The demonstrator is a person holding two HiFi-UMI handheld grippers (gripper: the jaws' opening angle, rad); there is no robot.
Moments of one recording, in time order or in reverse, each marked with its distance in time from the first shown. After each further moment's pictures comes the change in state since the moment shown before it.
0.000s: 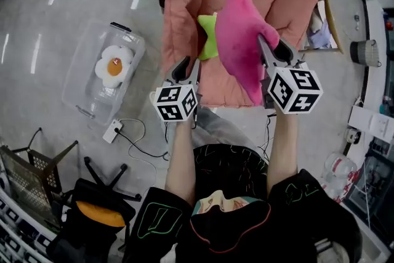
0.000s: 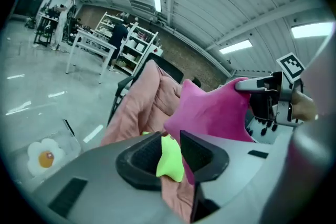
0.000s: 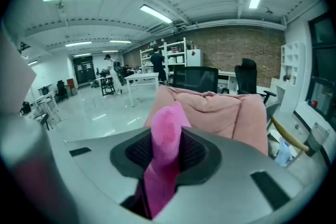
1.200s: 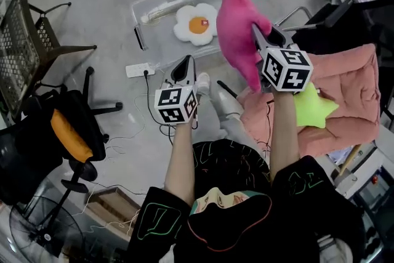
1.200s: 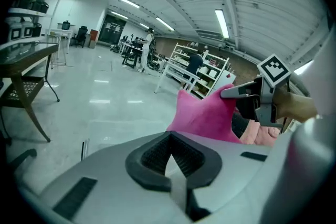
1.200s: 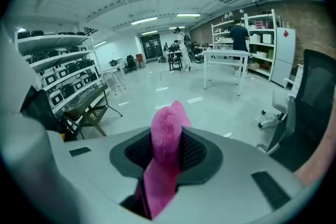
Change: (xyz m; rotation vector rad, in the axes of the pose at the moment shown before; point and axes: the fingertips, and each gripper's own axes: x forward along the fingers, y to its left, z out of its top) left arm -0.308 0.371 0.018 -0.324 -0.263 0.711; right arm 0.258 0.519 -0.034 -0.369 0.248 0.685
